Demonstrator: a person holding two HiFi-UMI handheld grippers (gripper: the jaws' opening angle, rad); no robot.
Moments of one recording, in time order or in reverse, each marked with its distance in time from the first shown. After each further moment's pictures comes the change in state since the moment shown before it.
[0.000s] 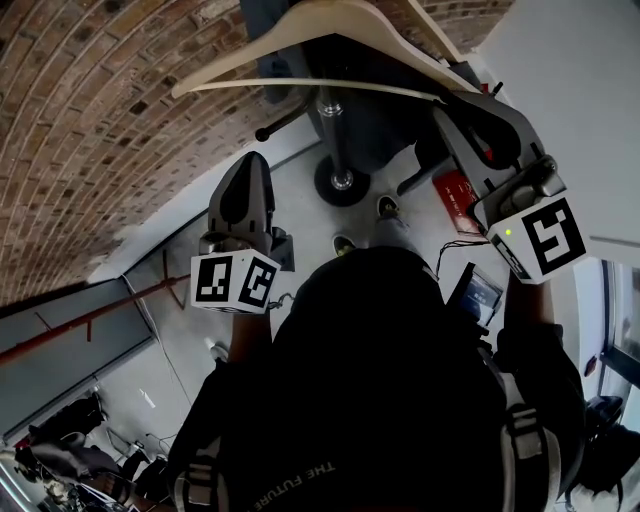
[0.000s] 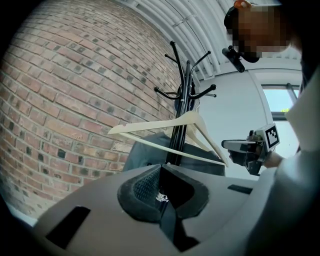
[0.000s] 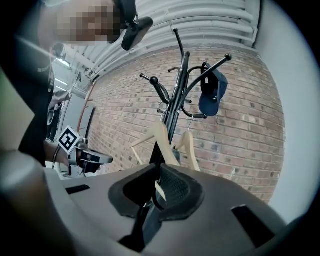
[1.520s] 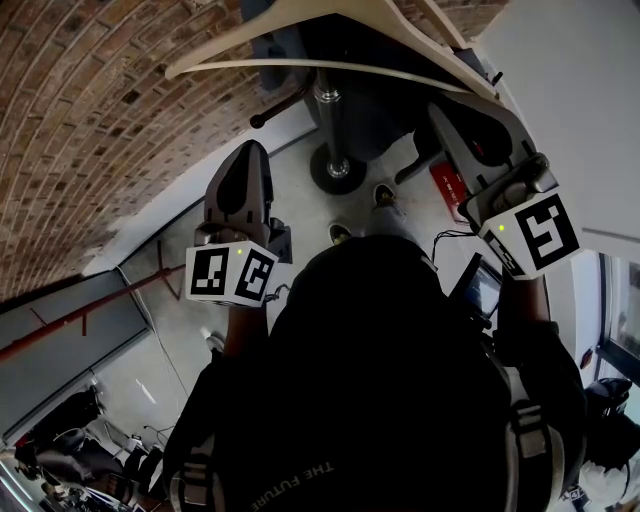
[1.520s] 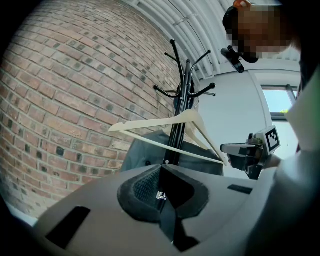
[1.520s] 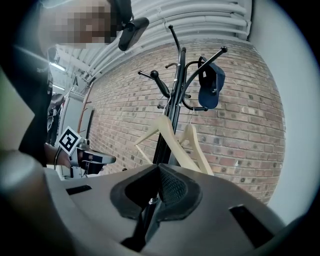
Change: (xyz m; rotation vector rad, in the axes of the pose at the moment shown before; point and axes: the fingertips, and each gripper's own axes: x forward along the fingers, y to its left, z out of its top) left arm 0.000 -0.002 -0.005 -0.009 0.014 -0.014; right arm 0.004 0.013 -0.014 0.065 0.013 0.002
